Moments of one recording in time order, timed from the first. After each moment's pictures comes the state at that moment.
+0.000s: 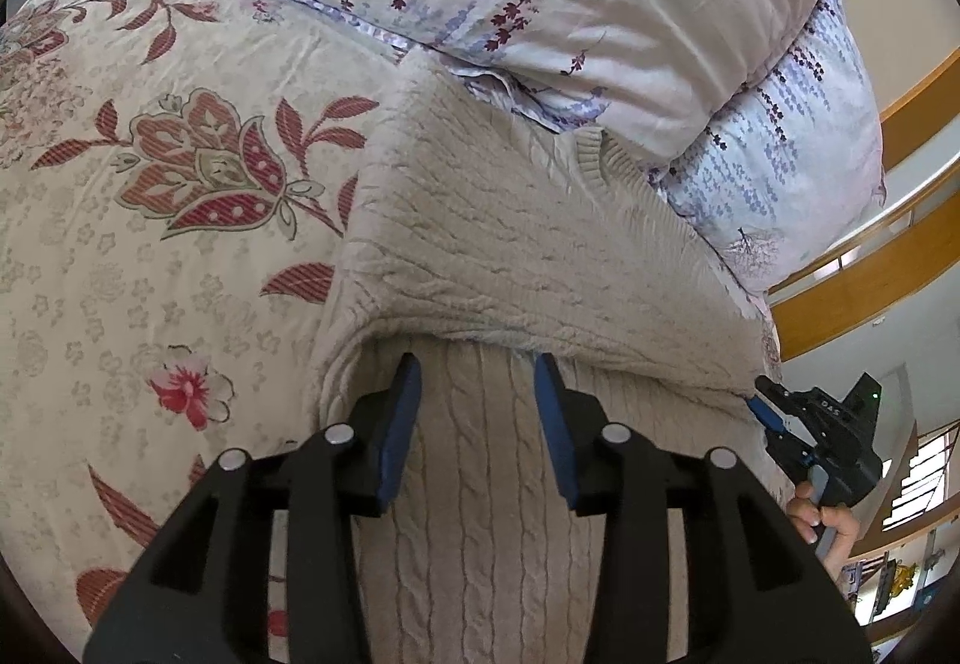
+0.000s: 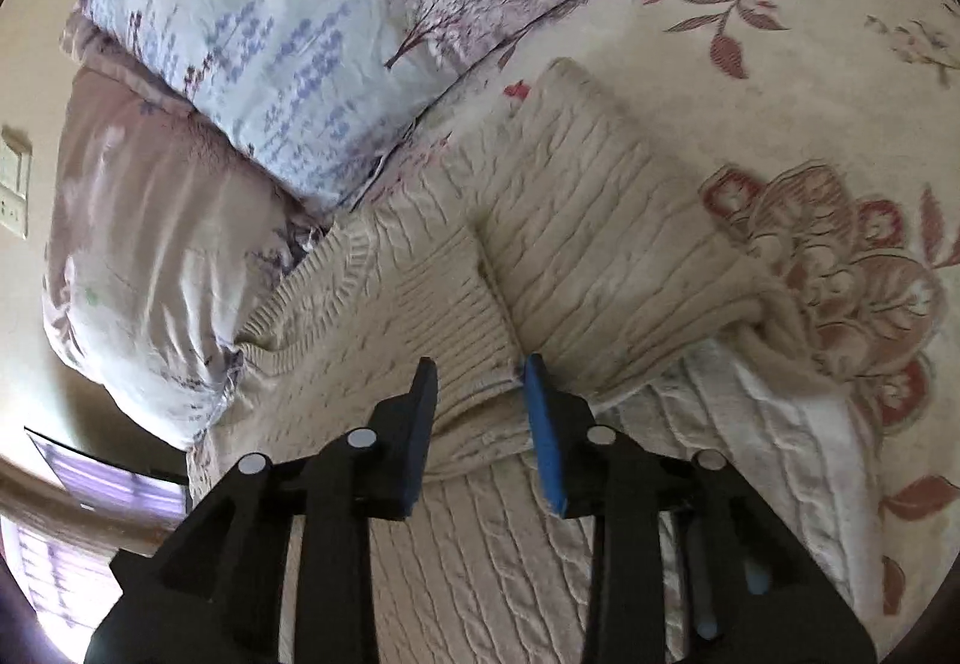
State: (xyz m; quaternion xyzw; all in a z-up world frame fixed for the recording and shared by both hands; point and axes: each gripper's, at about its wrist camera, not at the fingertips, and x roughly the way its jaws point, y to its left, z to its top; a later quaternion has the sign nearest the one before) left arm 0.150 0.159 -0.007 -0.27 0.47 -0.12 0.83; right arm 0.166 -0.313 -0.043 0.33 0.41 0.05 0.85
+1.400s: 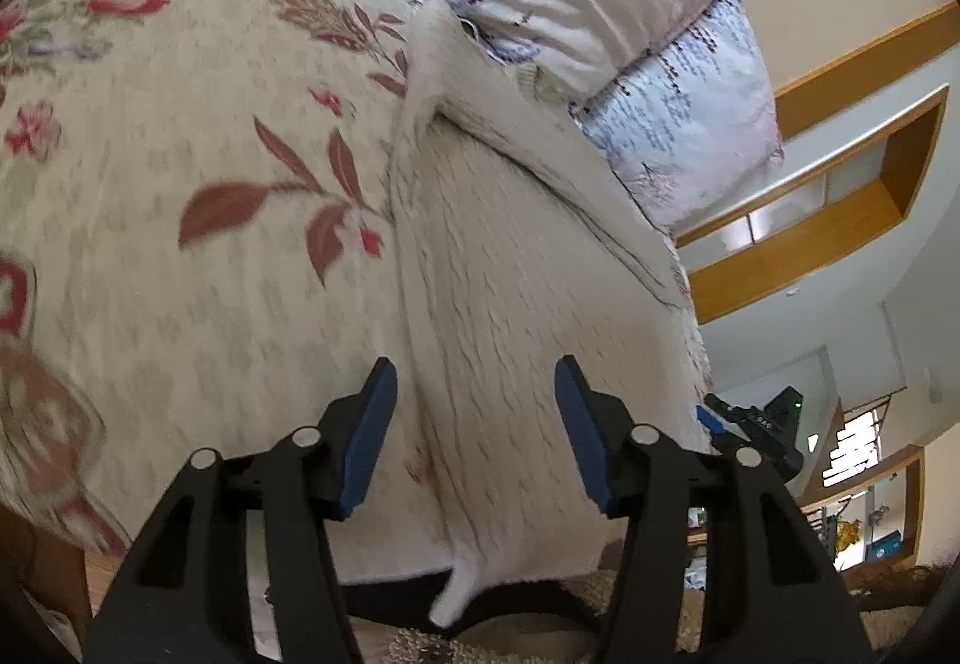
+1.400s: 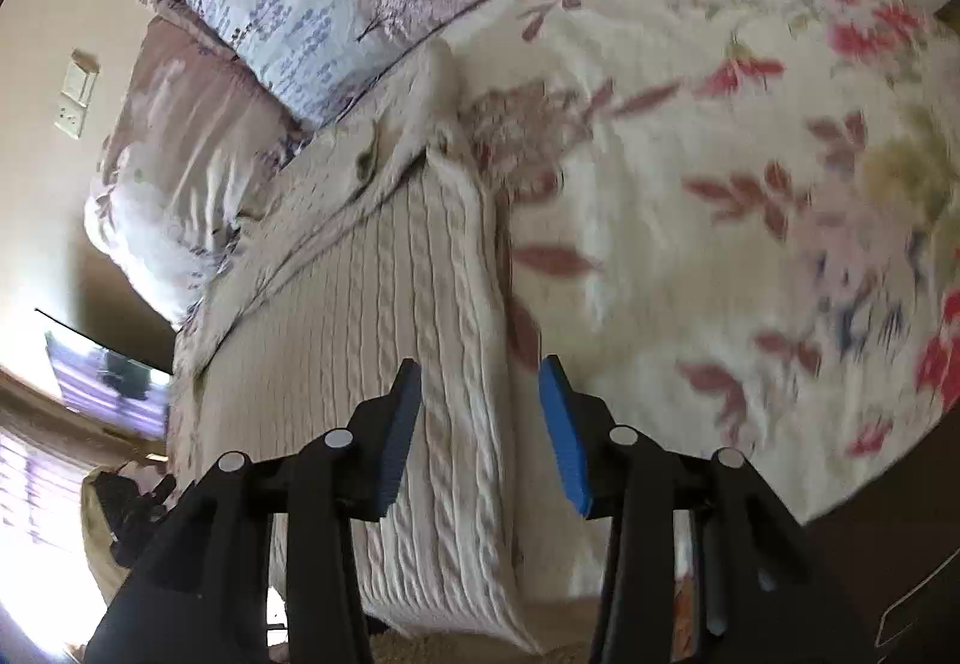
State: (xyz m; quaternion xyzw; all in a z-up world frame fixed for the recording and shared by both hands) left arm 0.006 0.195 -0.013 -0.33 0.44 -0.21 0.81; right arm 0.012 -0.413 -0.047 0.29 0.44 0.11 0.84
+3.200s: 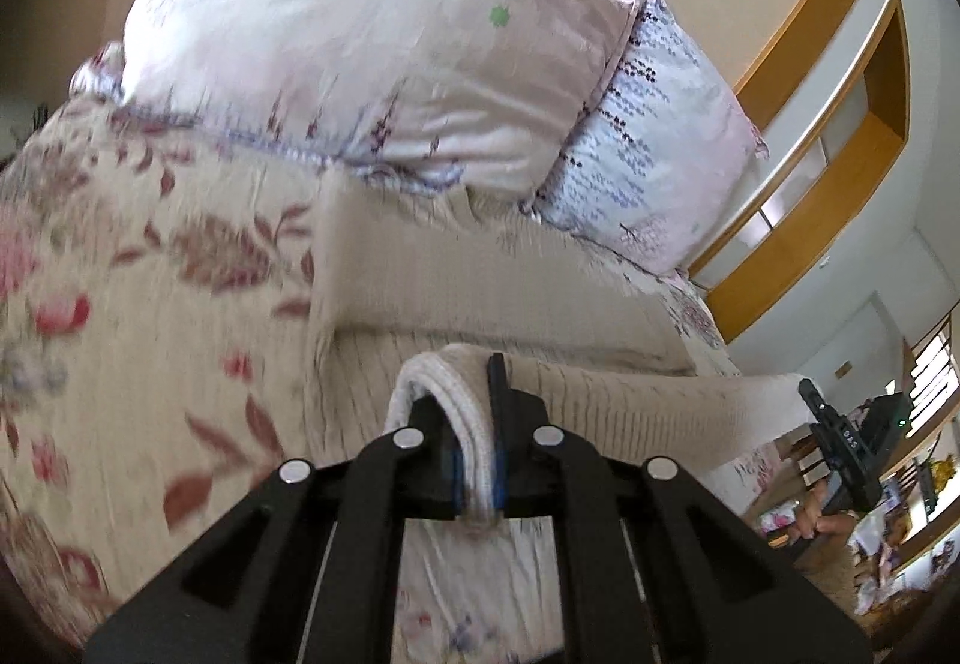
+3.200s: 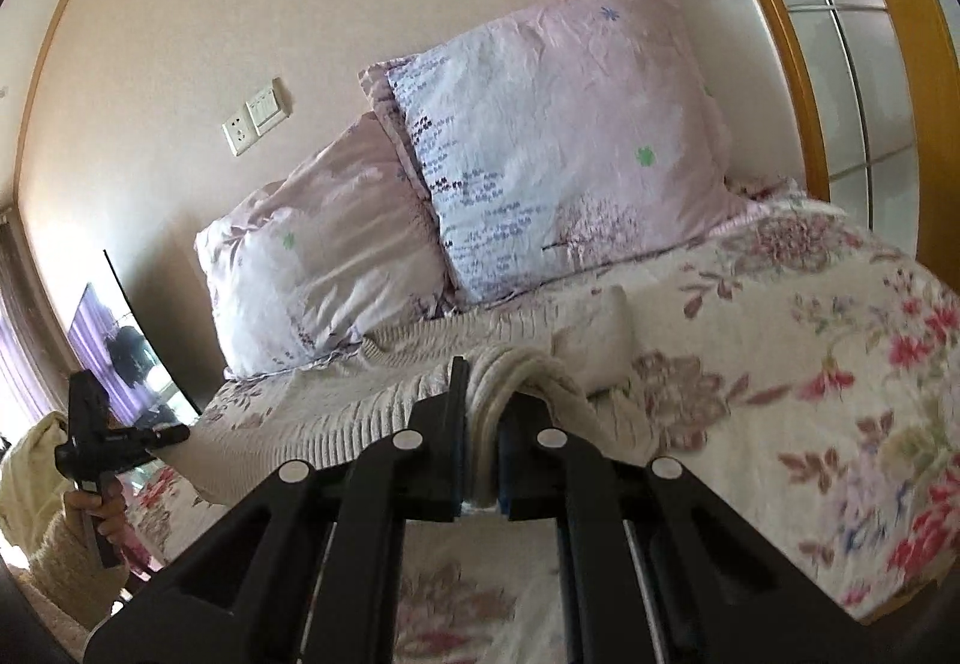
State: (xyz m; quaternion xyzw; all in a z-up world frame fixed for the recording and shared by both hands) left arm 0.066 0.162 0.080 -0.20 0.36 -0.19 0.89; right arm -0.011 -0.355 0.050 0.15 0.15 0.15 0.97
